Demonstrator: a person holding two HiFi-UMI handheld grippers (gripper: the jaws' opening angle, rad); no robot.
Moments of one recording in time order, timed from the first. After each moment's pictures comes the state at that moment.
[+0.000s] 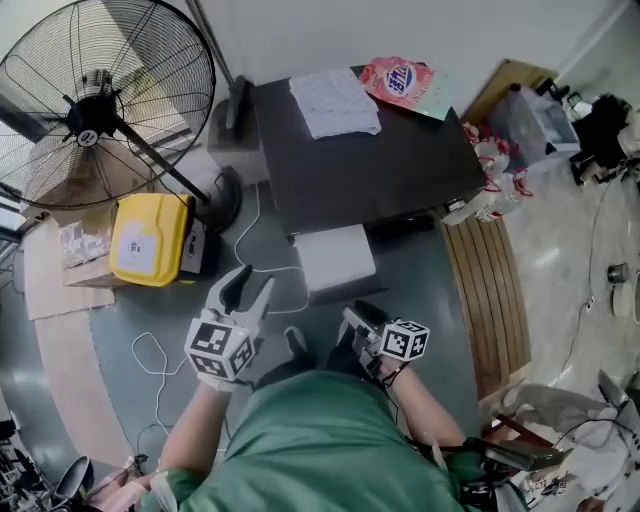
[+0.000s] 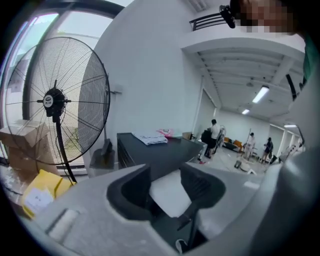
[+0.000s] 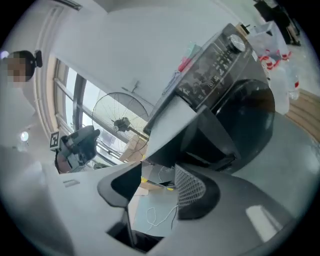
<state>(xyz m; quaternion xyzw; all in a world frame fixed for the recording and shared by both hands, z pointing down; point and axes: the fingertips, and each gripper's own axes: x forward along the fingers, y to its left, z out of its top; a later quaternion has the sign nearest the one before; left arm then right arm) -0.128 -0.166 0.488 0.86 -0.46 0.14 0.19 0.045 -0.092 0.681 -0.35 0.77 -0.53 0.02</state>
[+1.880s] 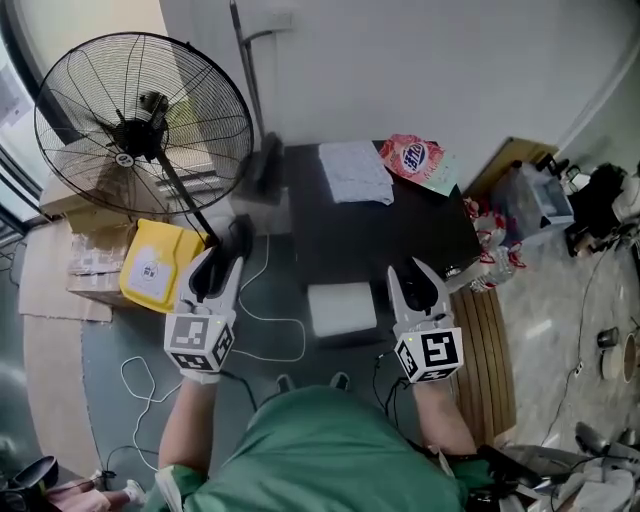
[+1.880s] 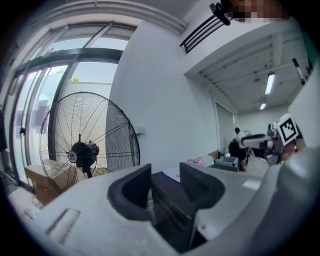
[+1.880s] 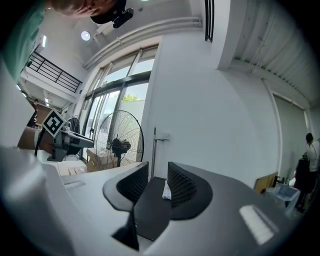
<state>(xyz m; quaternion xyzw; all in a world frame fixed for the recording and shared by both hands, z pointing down) -0.225 -0.229 0.343 0.81 -0.59 0.07 0.02 0.058 -0.231 0.342 -0.50 0.86 0.02 -0.05</state>
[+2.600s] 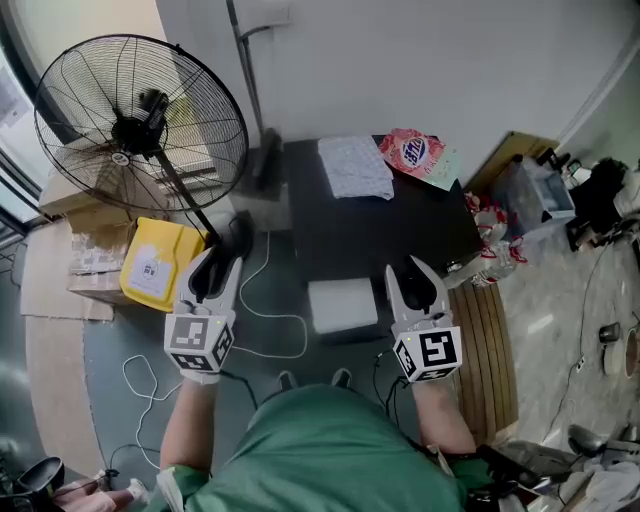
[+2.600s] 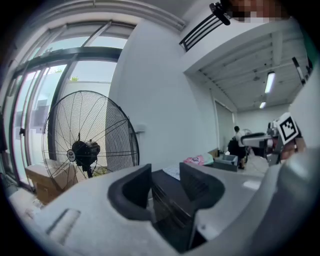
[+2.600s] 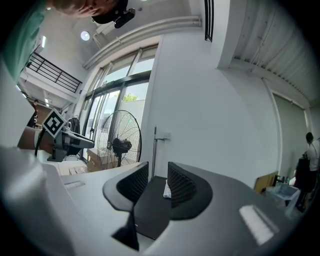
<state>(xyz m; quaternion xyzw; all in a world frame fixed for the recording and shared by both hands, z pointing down) -0.223 -0.228 0.351 0.81 -0.59 0.08 0.03 0.057 -0.230 0.349 -0.50 0.86 0.02 -0.05</state>
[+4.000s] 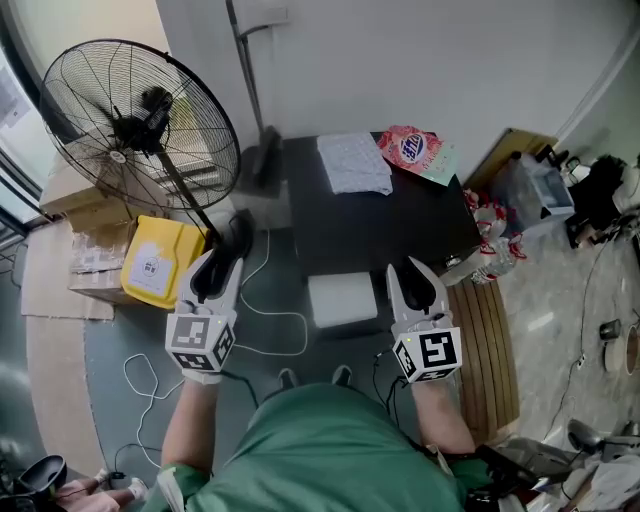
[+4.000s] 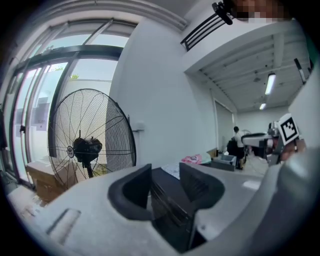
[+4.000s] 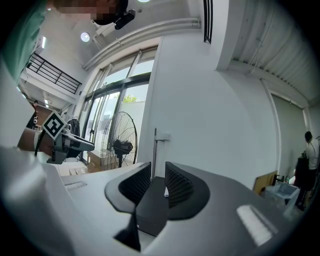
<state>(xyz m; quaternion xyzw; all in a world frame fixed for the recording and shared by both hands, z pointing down) -0.220 -0.211 0.355 0.81 -0.58 0.08 0.04 0.059 -0.209 0.346 -0.50 0.86 0.03 -0.04</state>
